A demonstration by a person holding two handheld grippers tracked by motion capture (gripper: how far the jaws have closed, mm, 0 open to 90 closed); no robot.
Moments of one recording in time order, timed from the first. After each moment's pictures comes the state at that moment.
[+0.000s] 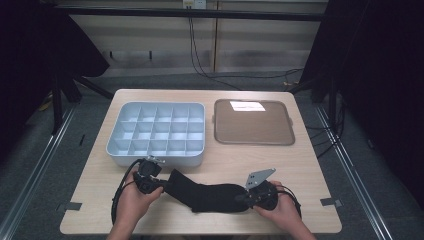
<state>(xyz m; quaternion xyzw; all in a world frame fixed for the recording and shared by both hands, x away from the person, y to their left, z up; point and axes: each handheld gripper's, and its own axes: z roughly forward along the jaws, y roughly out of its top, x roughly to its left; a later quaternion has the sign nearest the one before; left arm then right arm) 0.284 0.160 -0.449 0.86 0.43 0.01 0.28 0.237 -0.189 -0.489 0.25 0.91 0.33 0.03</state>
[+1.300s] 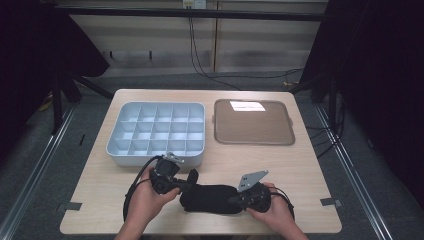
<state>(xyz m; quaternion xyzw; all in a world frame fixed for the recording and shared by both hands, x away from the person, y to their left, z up) 0.271 0.114 -0.416 0.89 0.35 -0.03 0.30 0.234 -0.169 -0.490 0.25 0.91 0.34 0.03</state>
